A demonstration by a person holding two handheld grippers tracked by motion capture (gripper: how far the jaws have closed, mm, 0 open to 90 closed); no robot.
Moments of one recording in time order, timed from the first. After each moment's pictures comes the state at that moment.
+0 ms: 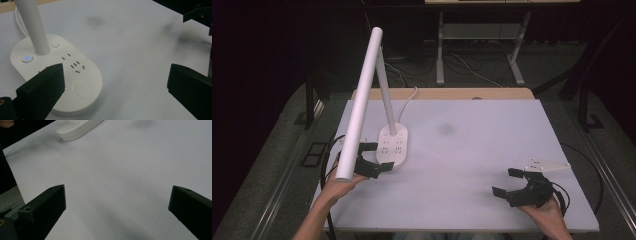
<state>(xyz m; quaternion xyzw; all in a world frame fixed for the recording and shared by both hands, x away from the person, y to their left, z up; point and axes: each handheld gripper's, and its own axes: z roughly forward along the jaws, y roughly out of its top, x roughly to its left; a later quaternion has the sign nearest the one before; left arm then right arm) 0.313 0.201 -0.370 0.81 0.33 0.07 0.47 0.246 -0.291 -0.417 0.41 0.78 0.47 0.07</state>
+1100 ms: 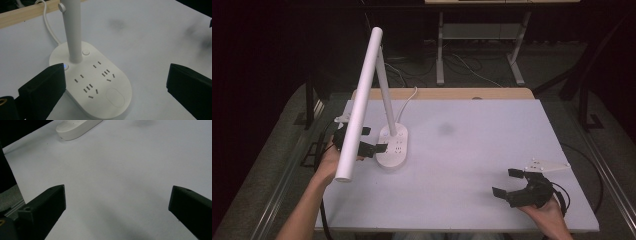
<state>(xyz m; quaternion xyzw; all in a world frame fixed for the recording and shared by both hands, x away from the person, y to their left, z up) 0.357 0.215 -0.347 0.83 0.36 0.09 0.43 0.245 -0.290 -0.417 0.41 0.78 0.47 0.07</state>
